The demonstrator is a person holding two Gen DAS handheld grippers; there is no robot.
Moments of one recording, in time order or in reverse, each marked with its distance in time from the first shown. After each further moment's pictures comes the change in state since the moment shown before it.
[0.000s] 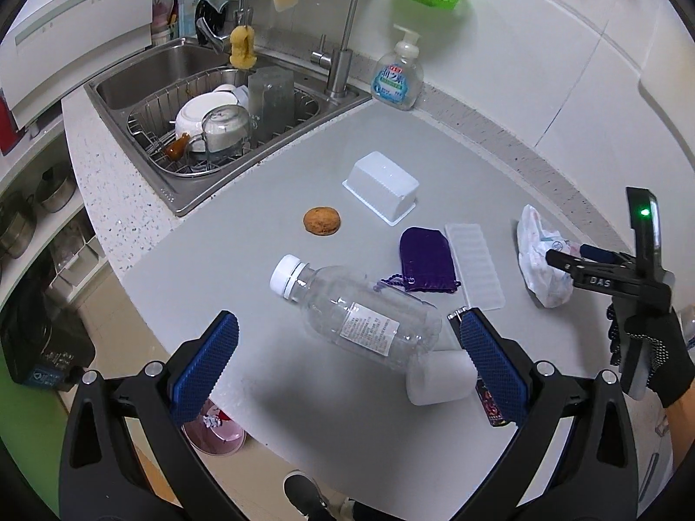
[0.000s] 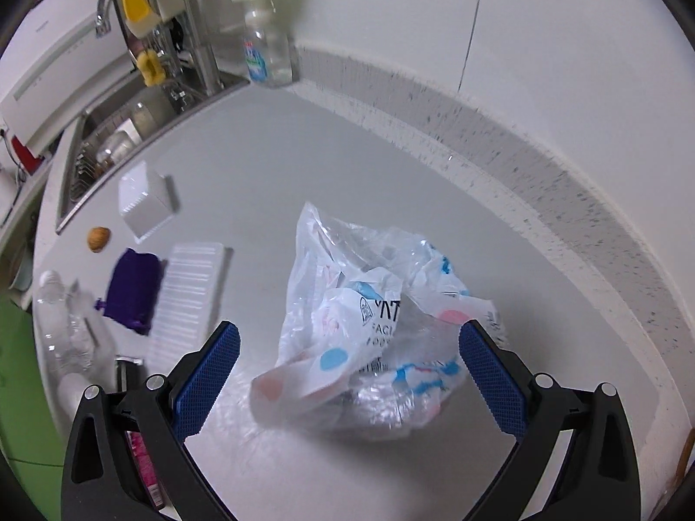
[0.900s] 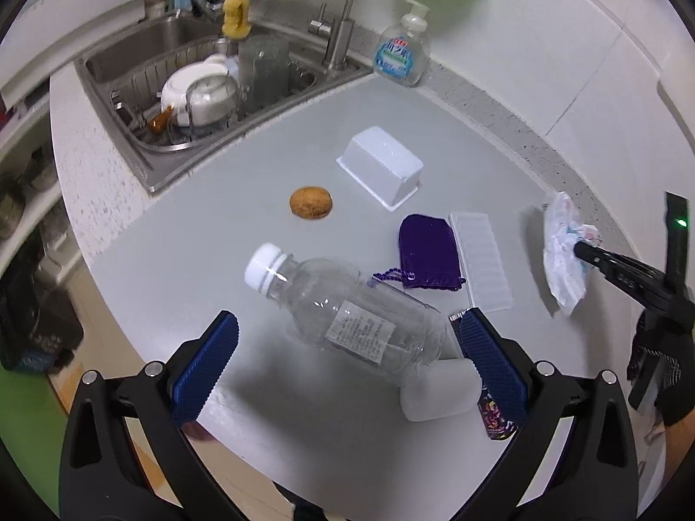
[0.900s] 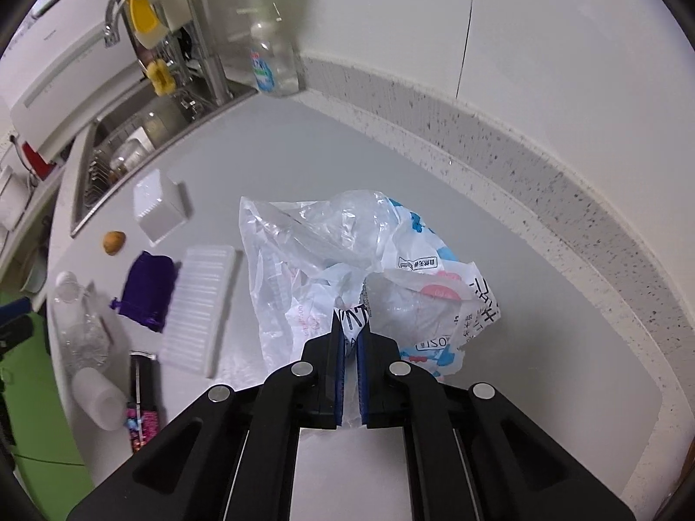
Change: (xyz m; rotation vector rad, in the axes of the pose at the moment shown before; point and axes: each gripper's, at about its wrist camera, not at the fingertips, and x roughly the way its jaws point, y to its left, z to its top) left arm 0.036 -0.003 0.005 -0.048 0.082 -0.027; right arm -0.024 -0.009 -0.003 0.011 -0.041 0.047
